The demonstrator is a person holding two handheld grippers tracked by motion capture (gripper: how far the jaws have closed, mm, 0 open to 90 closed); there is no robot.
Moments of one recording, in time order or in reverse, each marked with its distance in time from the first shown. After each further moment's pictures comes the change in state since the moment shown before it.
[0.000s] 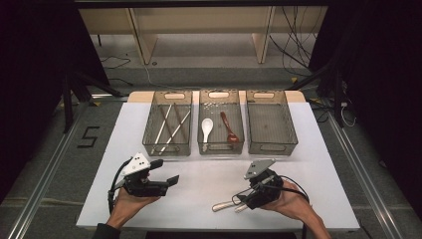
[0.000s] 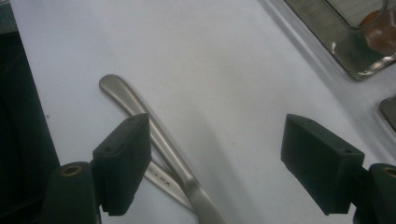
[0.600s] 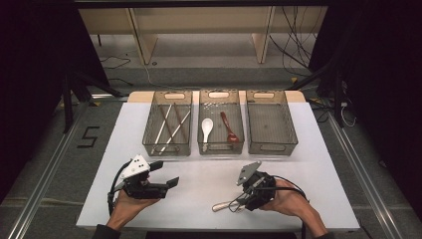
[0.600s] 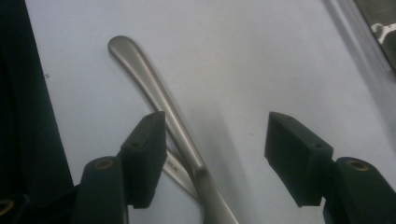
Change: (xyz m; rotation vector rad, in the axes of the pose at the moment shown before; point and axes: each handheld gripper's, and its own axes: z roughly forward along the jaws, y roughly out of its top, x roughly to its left) left arm -0.001 -0.004 -0.003 -0.011 -0.006 0.006; right arm 0.006 0.008 0.015 0.148 0.047 -0.137
